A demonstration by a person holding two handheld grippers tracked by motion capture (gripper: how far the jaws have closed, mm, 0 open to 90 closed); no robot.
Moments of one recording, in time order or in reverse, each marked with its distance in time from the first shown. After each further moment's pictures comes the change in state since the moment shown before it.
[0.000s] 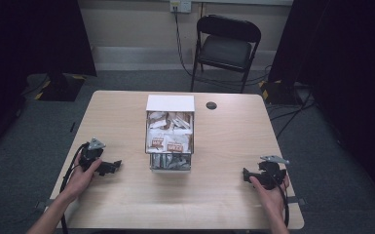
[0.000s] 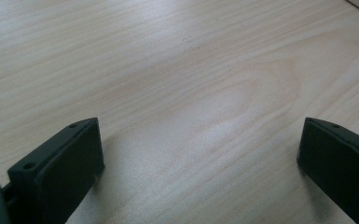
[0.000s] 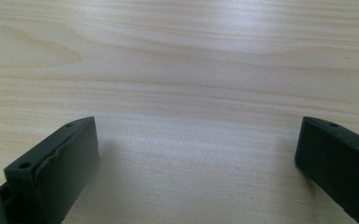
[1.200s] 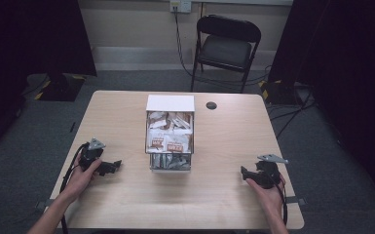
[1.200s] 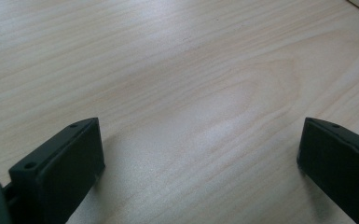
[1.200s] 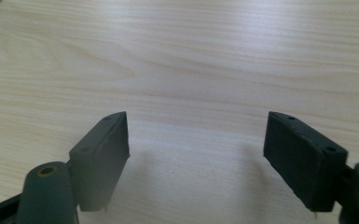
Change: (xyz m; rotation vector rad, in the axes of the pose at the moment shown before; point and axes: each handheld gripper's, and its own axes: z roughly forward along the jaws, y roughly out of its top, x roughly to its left) left arm 0.000 0.000 0.000 0.000 0.002 -0.002; right arm 0.013 0.008 -0.014 -0.036 0.083 -0.026
